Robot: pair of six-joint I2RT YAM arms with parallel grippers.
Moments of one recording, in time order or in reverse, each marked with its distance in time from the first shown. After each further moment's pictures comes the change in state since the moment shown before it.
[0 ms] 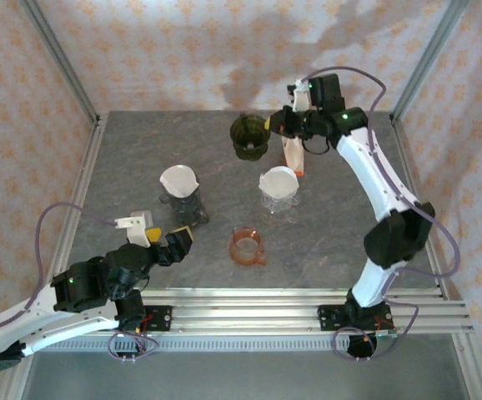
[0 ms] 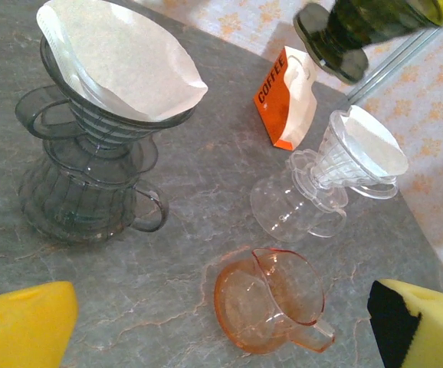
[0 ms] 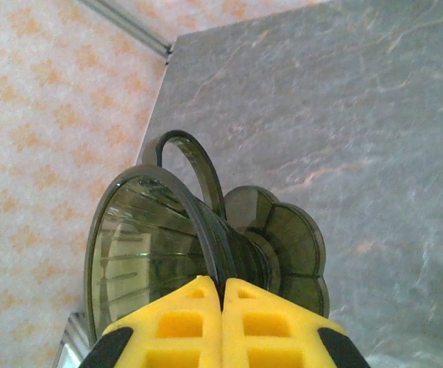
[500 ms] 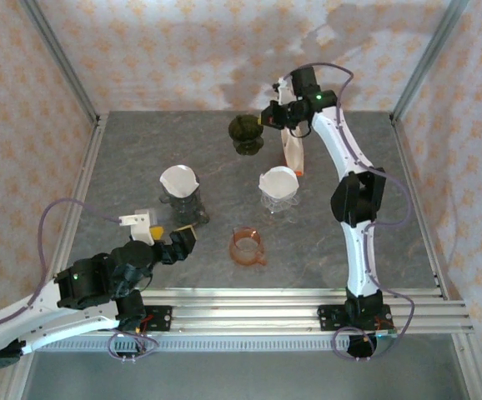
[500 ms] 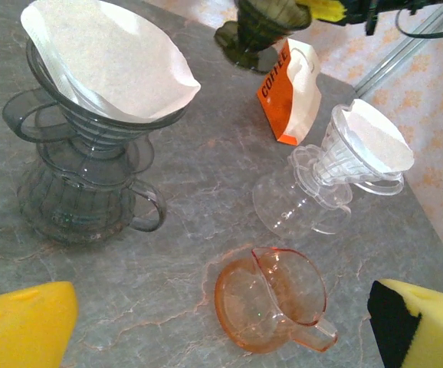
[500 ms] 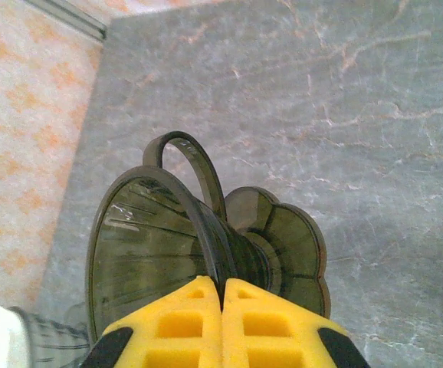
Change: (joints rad) left arm 0.000 0.073 0.037 0.000 -0.001 0.000; right arm -0.078 0.616 0.644 -0.182 -0.039 -0.136
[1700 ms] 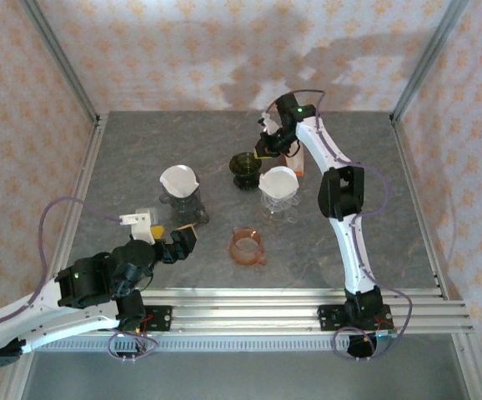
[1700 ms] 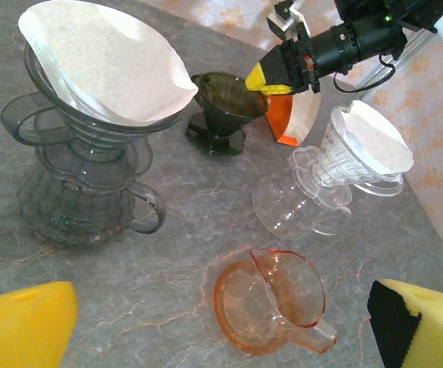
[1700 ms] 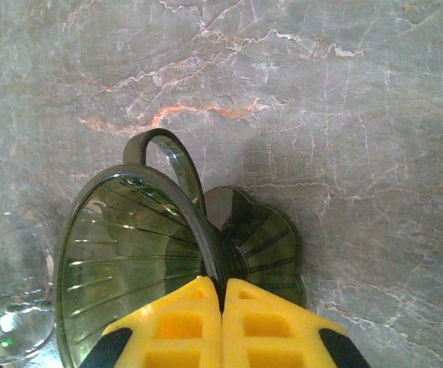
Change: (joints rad) left arm -0.006 0.024 0.013 0.000 -0.004 0.000; right arm 0.026 0.252 0.052 -0.216 -0.027 -0.279
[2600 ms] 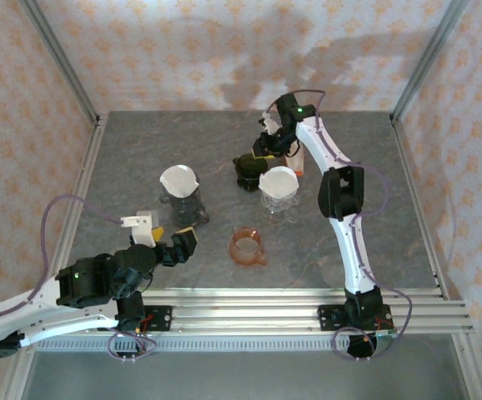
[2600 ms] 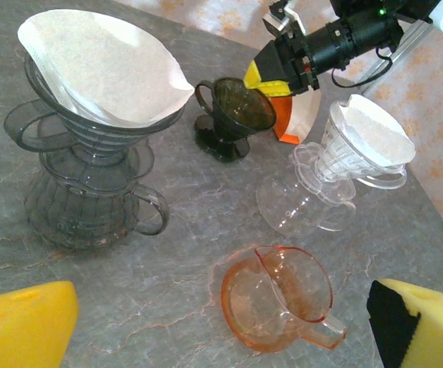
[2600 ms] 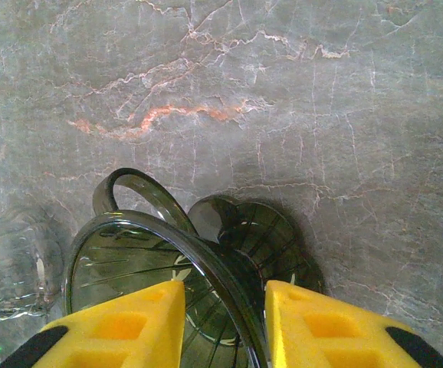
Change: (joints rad) left arm -0.073 0.000 0.002 -0.024 -0.077 0.003; right arm 0.000 0.000 0.002 -0.002 0.023 -0.003
